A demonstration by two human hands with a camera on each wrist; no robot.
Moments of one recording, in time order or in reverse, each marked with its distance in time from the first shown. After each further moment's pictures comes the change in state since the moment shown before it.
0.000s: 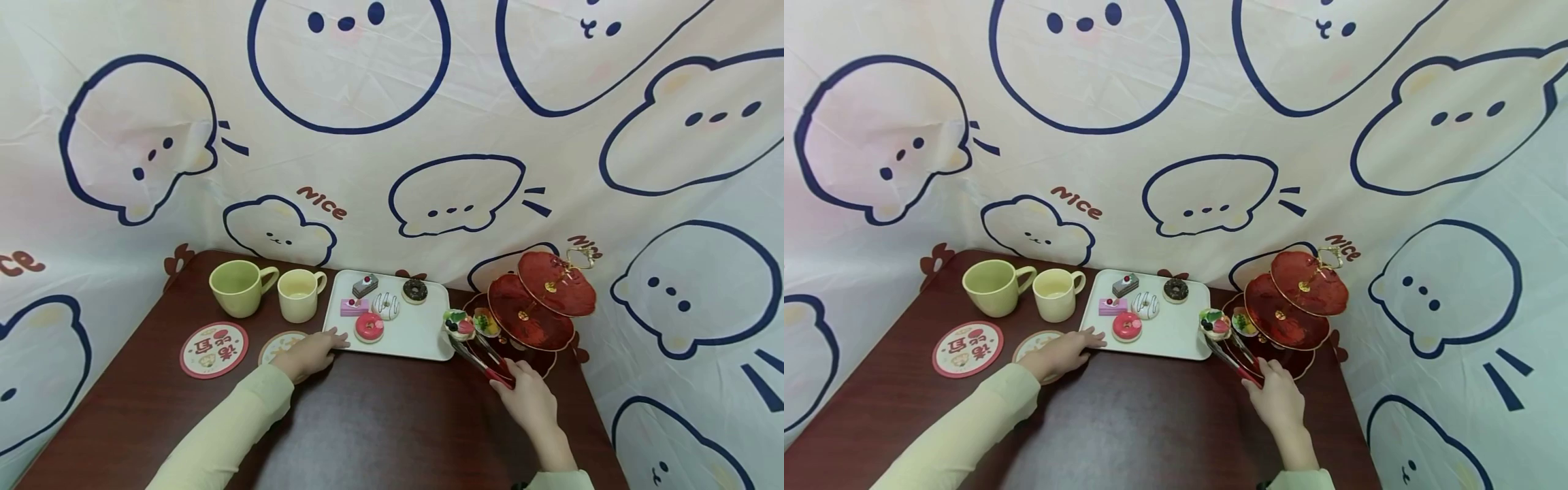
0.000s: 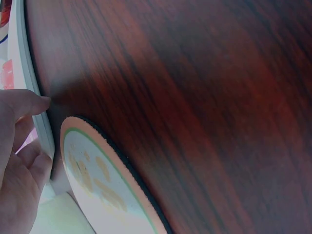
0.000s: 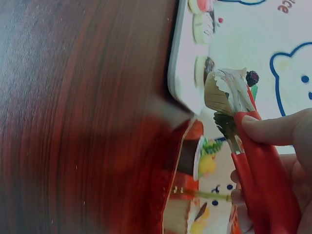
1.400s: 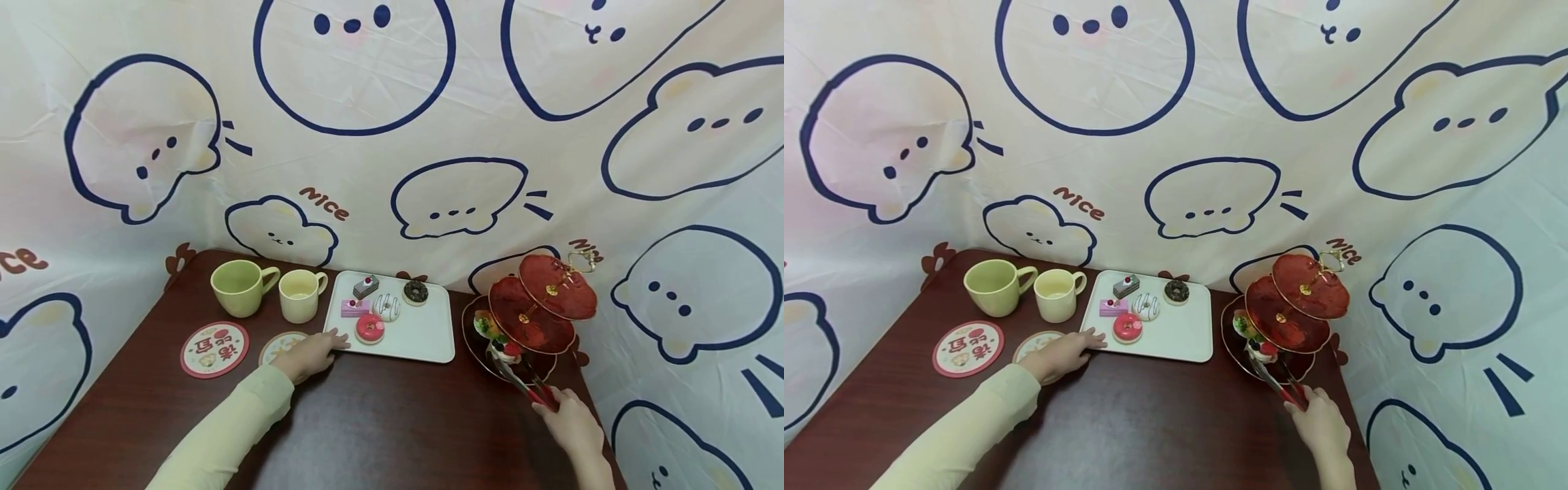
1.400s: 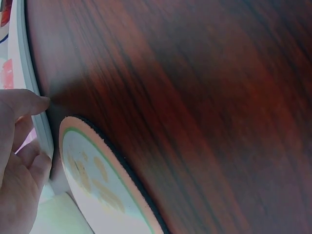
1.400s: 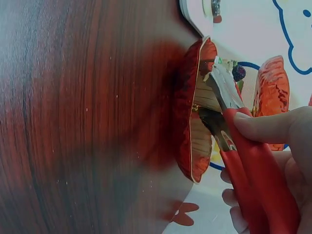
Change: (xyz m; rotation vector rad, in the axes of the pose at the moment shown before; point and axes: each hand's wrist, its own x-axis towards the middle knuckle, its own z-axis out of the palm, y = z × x) left_hand -0.001 0.000 0.000 -0.003 0.008 -0.013; right_hand -0.012 0.071 -0.021 -0.026 -0.161 0.193
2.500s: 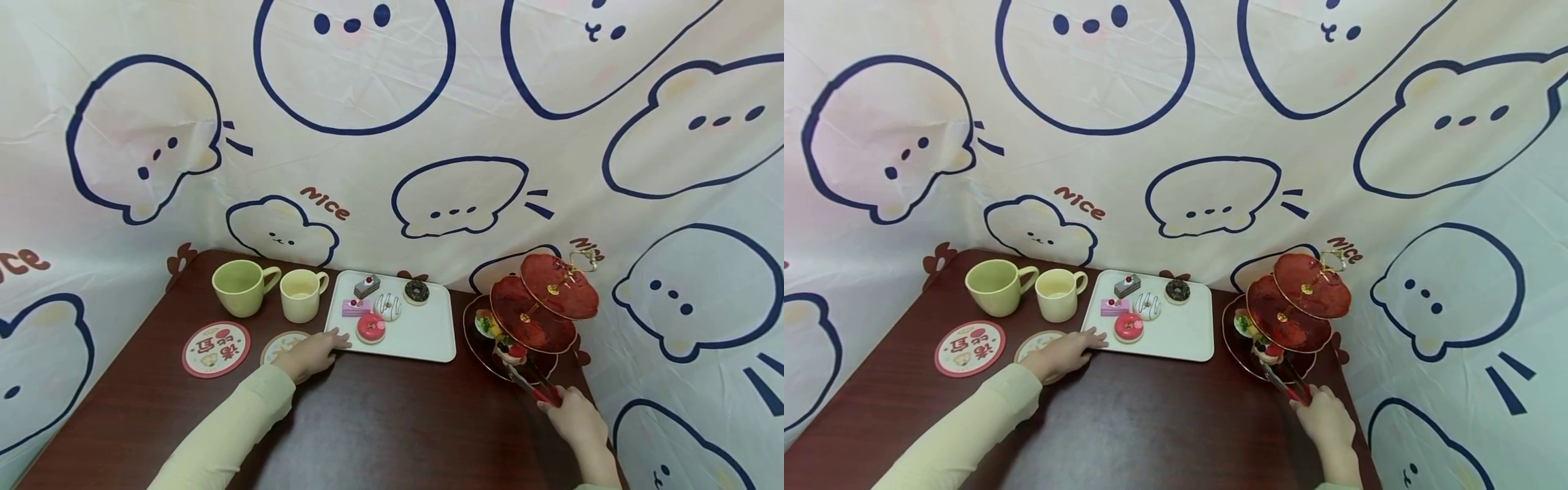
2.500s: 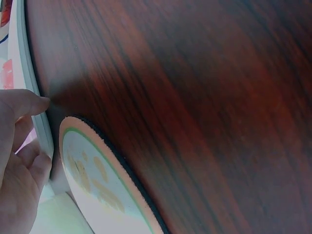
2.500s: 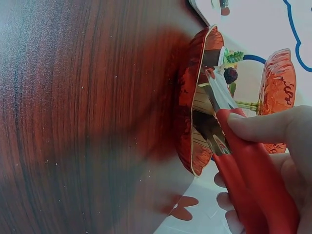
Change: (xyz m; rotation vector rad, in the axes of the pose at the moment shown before) left_hand -0.002 0.000 0.001 -0.021 0.014 0.011; right_hand 0.010 0.005 -0.005 -0.027 -0.063 0.056
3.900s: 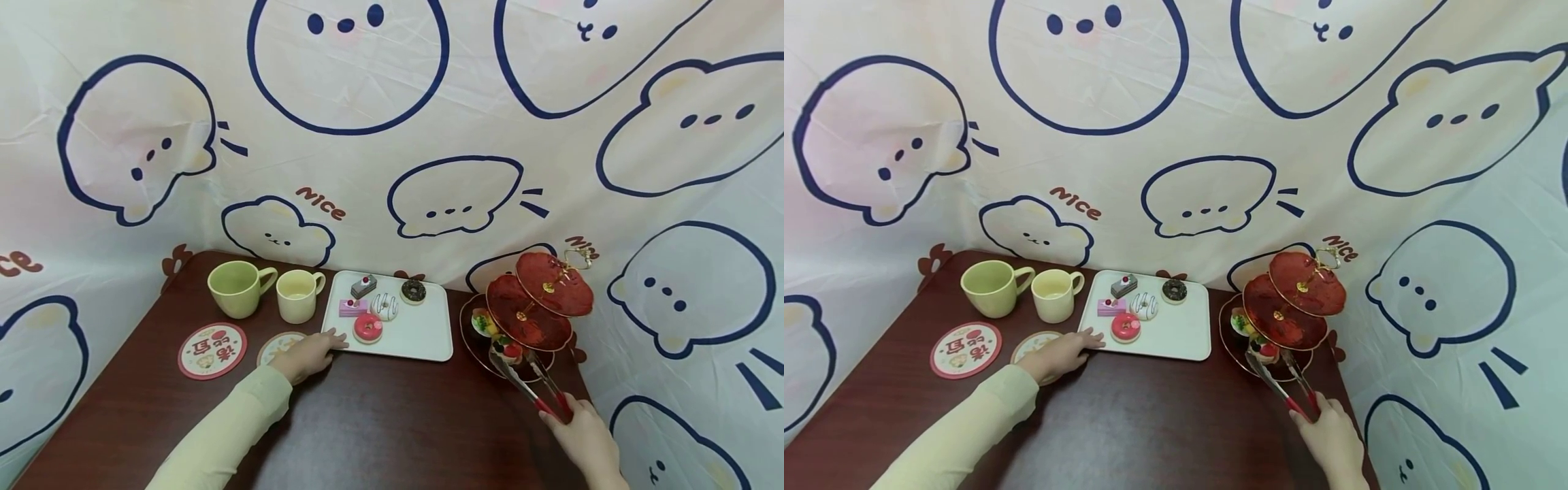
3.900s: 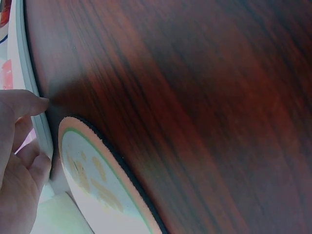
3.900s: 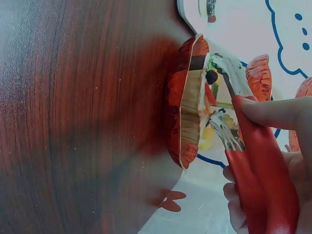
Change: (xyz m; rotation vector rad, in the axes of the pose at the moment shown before) left_hand 0.001 -0.001 0.001 -0.009 -0.010 -0.031; right_hand -0.035 0.003 -0.002 0.031 0.067 0.019
